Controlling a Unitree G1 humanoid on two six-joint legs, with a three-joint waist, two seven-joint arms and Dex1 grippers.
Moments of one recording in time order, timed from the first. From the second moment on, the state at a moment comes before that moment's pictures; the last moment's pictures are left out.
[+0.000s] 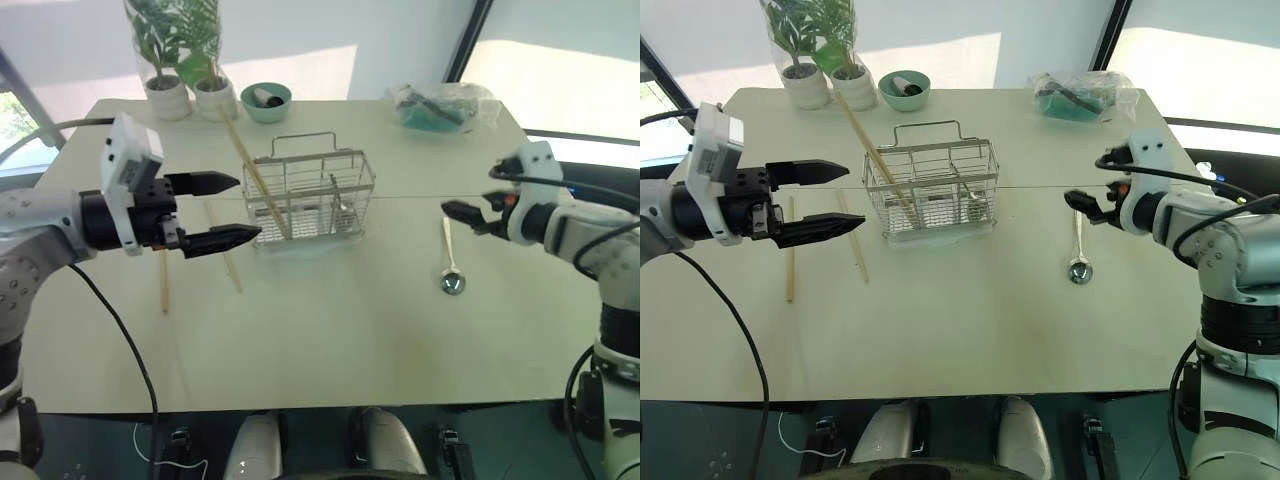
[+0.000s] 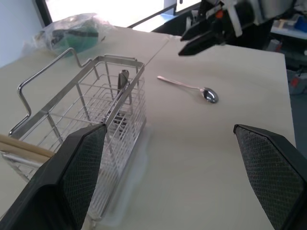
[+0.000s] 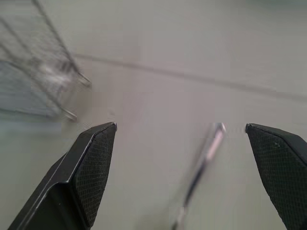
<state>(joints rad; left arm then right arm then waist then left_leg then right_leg) -0.50 0.96 0.24 -0.41 -0.91 0.87 -0.91 -0.61 -0.76 -0.17 -0.10 0.55 1.30 0.28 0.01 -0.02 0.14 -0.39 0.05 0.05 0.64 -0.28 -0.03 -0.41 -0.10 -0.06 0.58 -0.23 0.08</state>
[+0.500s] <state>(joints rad) -0.54 0.96 0.11 -0.41 -0.90 0.88 -1.05 -0.67 -0.71 -0.03 0.07 0.42 1.27 0.33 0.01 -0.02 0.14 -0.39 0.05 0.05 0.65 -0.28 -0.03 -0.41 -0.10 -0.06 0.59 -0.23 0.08</state>
